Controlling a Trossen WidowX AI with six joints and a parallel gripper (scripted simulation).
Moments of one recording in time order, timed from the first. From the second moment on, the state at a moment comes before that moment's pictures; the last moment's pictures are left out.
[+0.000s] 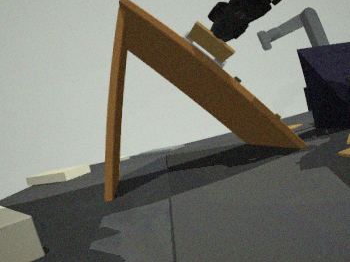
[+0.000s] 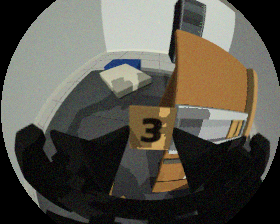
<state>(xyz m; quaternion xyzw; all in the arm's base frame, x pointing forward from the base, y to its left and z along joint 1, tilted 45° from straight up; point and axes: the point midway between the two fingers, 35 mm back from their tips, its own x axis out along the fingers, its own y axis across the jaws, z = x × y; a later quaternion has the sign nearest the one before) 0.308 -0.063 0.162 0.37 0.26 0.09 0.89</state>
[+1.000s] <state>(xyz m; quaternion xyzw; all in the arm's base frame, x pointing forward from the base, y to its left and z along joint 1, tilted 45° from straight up) 0.308 -0.073 0.151 0.37 0.26 0.09 0.89</state>
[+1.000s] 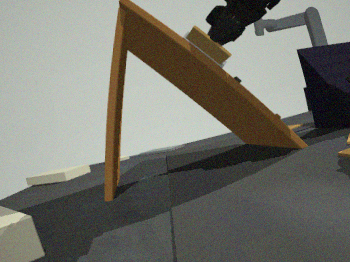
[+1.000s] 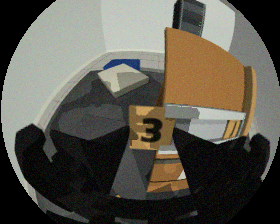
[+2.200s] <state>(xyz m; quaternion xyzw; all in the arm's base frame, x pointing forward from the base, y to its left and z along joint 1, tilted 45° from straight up) 0.308 -0.086 0.139 0.37 0.26 0.09 0.89</state>
